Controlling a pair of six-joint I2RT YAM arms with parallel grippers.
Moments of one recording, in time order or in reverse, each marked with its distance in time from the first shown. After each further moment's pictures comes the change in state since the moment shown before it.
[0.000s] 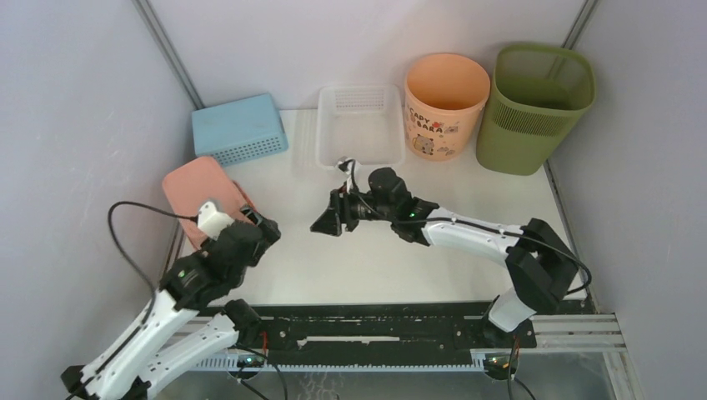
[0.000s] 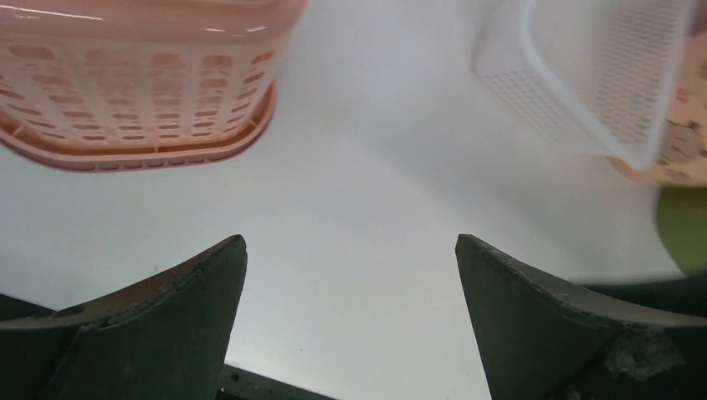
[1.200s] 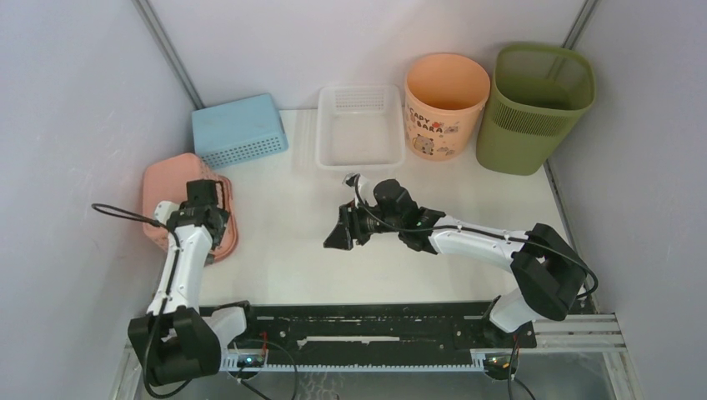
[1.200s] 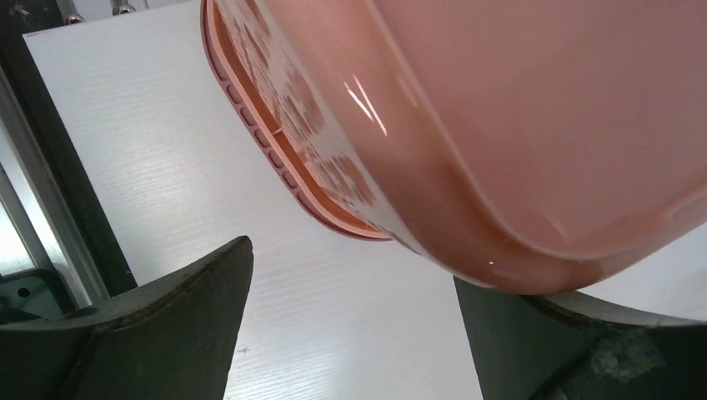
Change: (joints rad) left arm 0.953 0.528 -0.003 0.154 0.187 0.062; right arm -0.017 -0.085 -0.143 -0.084 0.008 -0.002
